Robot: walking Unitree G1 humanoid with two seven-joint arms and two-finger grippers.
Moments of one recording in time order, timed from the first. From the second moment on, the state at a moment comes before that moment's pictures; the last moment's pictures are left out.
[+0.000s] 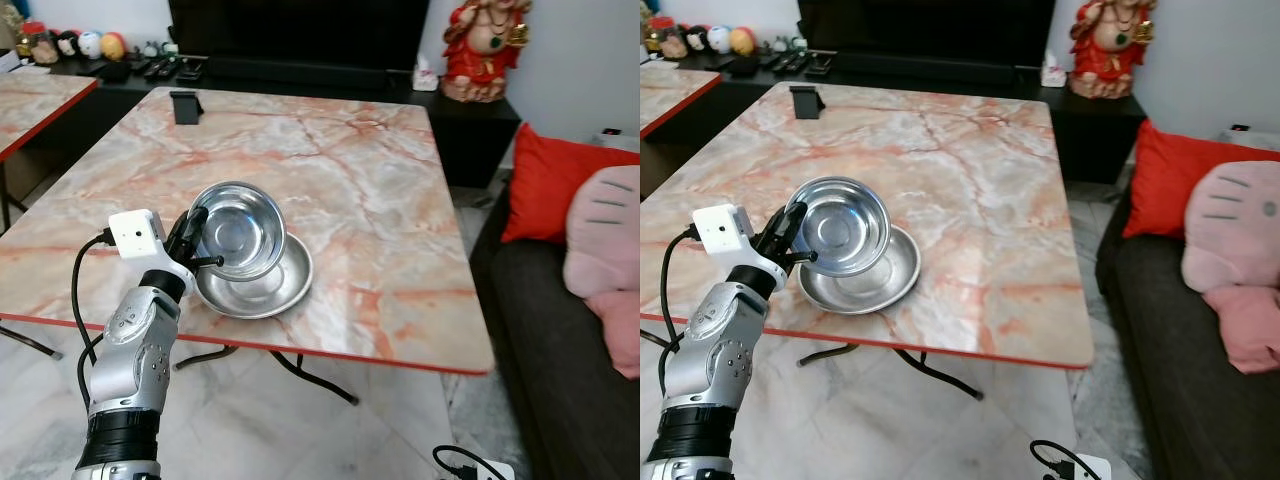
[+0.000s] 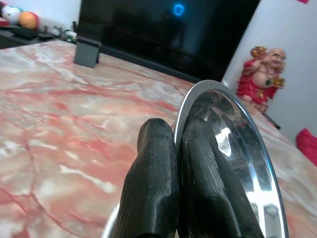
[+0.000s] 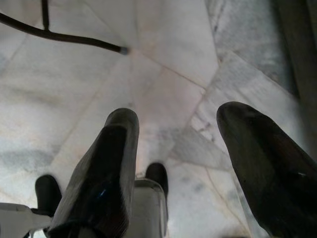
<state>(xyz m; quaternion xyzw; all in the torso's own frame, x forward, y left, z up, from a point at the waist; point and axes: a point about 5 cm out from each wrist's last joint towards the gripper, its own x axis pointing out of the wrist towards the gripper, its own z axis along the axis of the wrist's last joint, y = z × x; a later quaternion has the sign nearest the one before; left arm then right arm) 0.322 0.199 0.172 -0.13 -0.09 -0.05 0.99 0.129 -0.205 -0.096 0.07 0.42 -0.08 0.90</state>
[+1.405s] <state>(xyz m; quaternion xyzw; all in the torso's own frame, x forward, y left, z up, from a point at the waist) 0.316 0.183 0.152 -0.26 0.08 -0.16 0.95 0.128 -0.204 -0.097 0.06 0.42 -0.07 0.90</state>
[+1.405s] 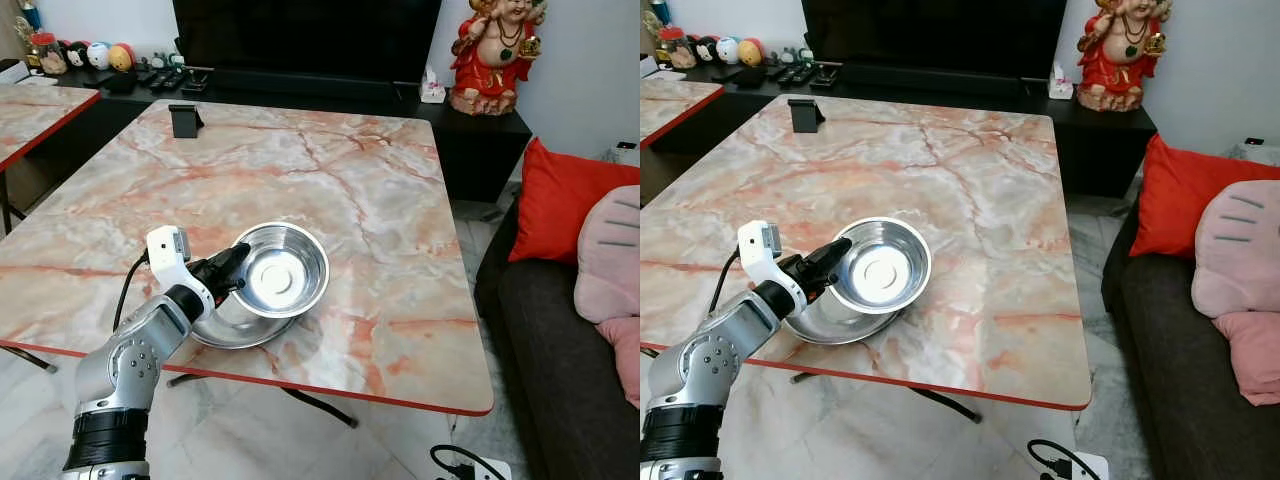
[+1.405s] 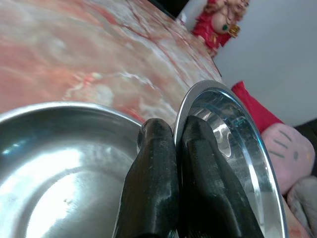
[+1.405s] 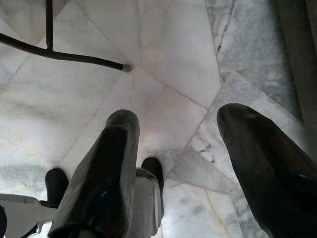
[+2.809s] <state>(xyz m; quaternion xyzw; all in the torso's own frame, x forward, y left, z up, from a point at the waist) 0.305 0.206 0.139 -0.25 0.11 -0.06 0.96 0.129 -0.203 -0.096 0.06 0.42 -0.07 0.90</state>
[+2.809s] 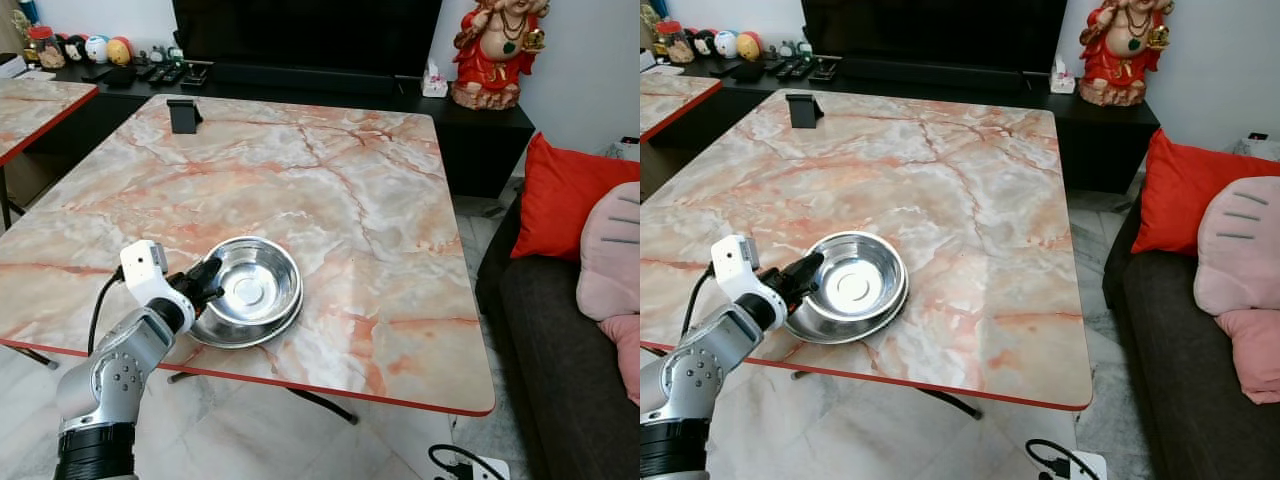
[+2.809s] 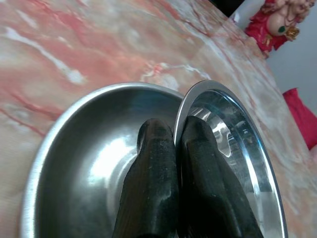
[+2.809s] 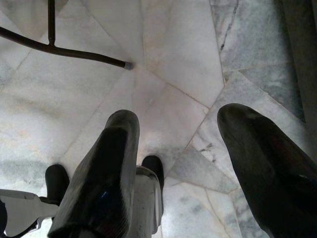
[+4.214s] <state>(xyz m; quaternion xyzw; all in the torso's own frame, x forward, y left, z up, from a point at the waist) 0.305 0.211 0.137 -0.23 0.11 -0.04 0.97 0.130 -0.203 -0.096 0.06 0.42 -0.06 0.90</state>
